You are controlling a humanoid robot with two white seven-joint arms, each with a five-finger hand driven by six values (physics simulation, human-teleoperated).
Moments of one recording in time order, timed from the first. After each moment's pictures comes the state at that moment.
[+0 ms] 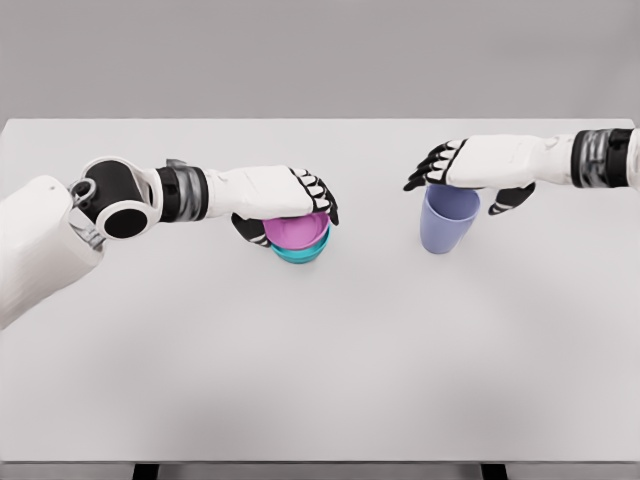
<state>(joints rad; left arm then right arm) -0.86 0.56 -0.93 -1.56 -0.44 -0.31 -0.61 -0.94 -0.83 0.89 -1.41 0.34 -0.61 0.61</state>
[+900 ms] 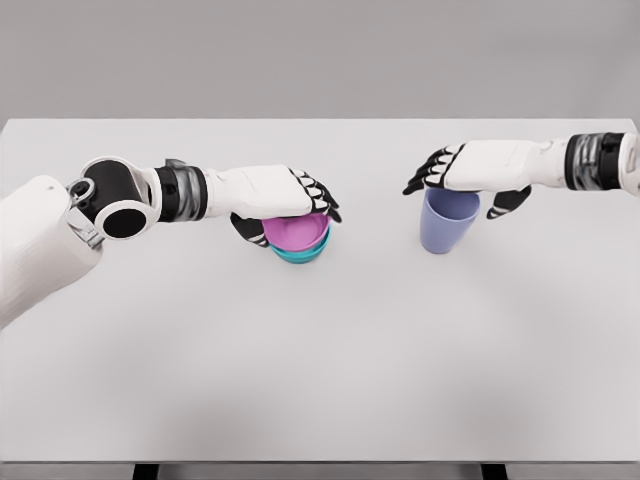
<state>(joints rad) -0.86 0.57 -0.93 -1.56 -0.44 -0.31 -0.61 -0.94 -0.81 0.91 -1.37 0.34 -0.61 0.61</state>
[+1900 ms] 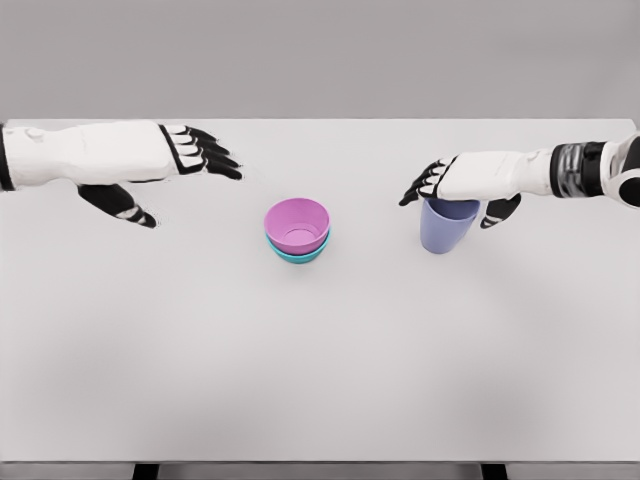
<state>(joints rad) -0.83 0.98 -0.74 -1.63 0.00 -0.61 -0.61 -0.94 -0.78 0.95 -1.31 0.35 -0.61 0.61</state>
